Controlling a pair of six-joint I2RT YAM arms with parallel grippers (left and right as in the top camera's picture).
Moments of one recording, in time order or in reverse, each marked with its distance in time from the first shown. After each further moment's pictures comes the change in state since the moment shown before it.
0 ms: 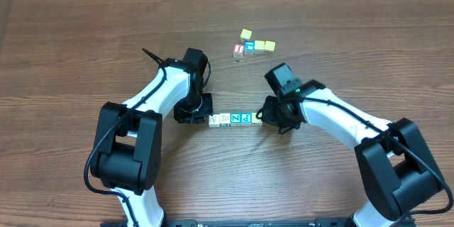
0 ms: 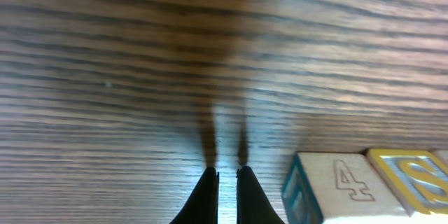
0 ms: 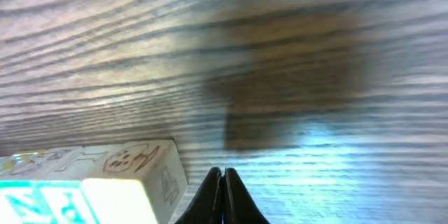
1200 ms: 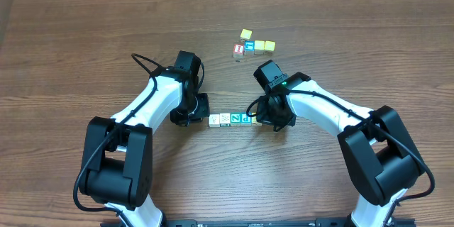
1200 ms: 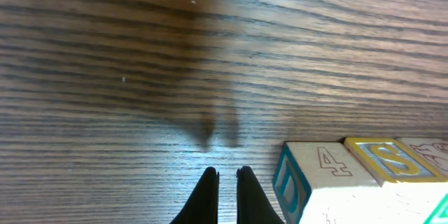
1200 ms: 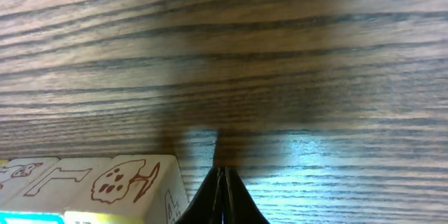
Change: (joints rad) left arm 0.021 -0.112 -0.109 0.117 0.038 0.002; right arm 0.037 0.114 0.098 -0.074 0.027 -0.043
